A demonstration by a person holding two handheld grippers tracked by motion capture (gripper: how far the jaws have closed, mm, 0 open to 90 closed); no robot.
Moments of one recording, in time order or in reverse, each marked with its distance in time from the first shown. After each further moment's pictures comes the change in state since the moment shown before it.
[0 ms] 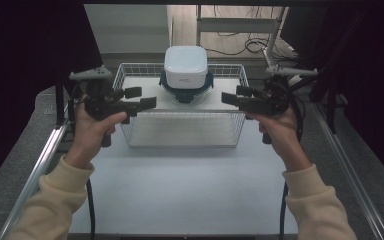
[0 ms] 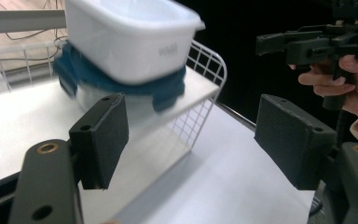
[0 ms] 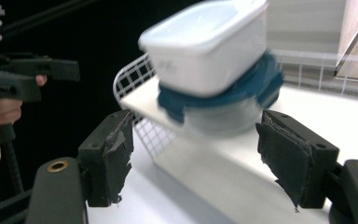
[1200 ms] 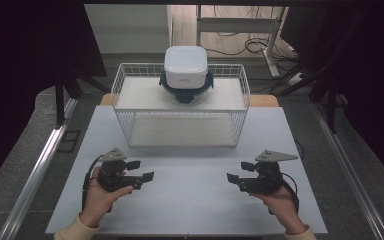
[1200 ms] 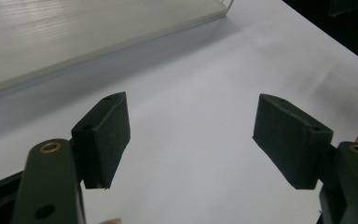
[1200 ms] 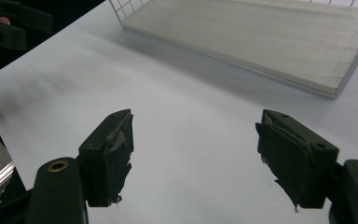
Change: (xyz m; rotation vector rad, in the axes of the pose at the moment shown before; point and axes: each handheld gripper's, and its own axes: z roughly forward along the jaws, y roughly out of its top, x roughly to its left) left arm 0.007 -0.182 0.027 0.258 0.092 -0.092; right arm -0.009 -0.192 -0.011 0.248 -0.098 -0.015
